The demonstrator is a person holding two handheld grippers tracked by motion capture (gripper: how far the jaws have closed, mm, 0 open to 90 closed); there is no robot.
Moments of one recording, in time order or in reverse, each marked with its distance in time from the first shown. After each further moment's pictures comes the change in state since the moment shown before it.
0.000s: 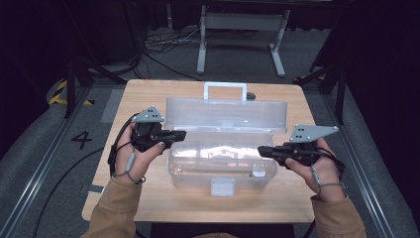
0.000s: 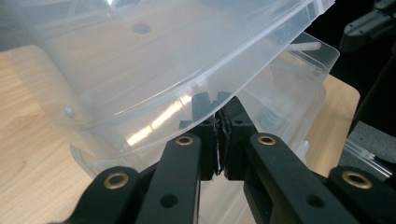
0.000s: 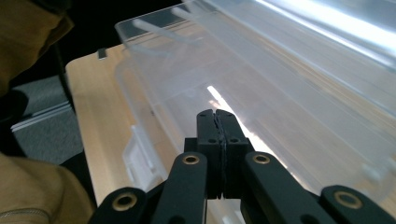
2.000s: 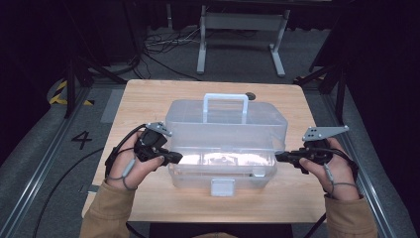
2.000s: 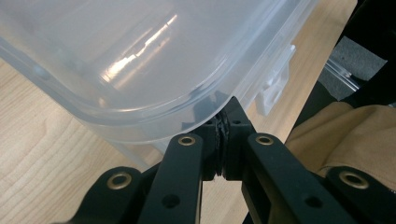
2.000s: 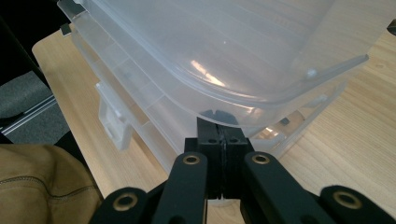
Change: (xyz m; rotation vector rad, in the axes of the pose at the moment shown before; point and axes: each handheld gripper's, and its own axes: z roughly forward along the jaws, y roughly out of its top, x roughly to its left) left arm -0.009 -0.011 0.005 0.359 -0.068 0.001; right arm -0.023 -0.024 -0.021 0.155 -0.059 0.170
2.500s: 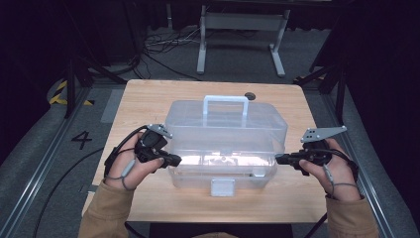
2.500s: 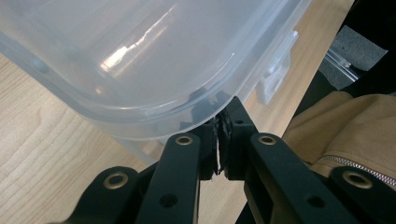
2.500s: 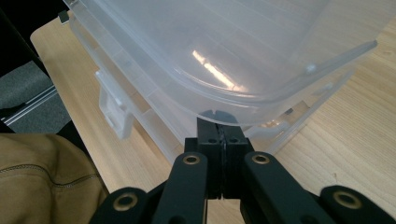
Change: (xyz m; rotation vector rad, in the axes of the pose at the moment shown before) left arm 0.001 -0.002 0.002 0.044 -0.003 0.005; right arm 0.001 -0.001 0.001 0.043 0.006 0.003
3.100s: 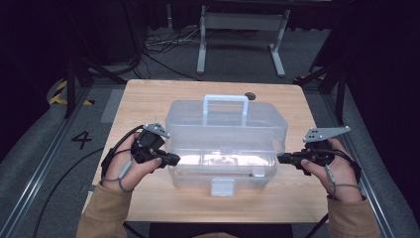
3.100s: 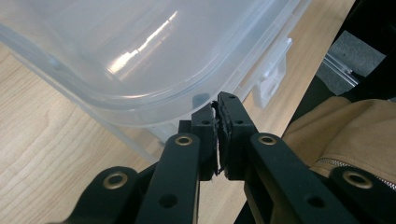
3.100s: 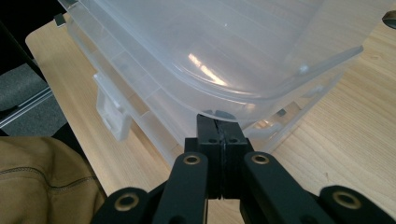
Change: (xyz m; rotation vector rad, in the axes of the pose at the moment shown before) left arm -0.005 -0.003 -0.012 -0.040 0.012 -0.004; right arm 0.002 0.001 -0.006 -0.012 -0.022 -0.006
